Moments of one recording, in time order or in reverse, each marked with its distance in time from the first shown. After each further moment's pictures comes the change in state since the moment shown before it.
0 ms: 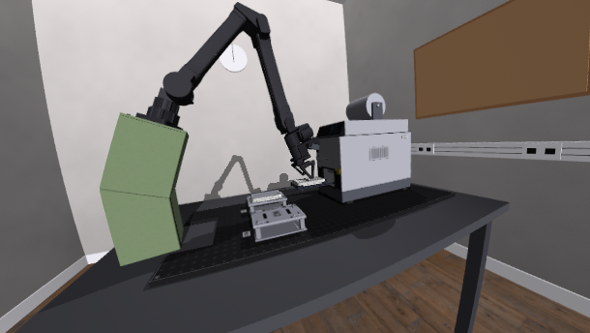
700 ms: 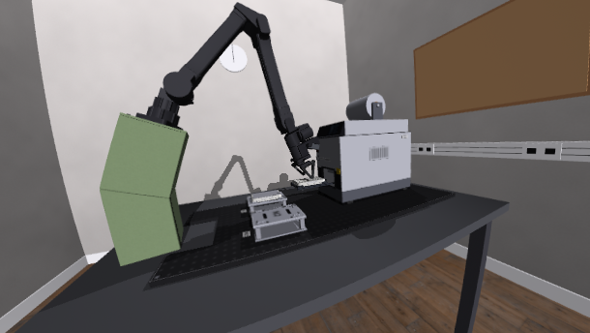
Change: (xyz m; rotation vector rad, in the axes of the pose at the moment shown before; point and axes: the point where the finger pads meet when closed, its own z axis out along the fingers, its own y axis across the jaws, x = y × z) arm -0.002 0.002 0.000 -0.003 -0.005 -0.002
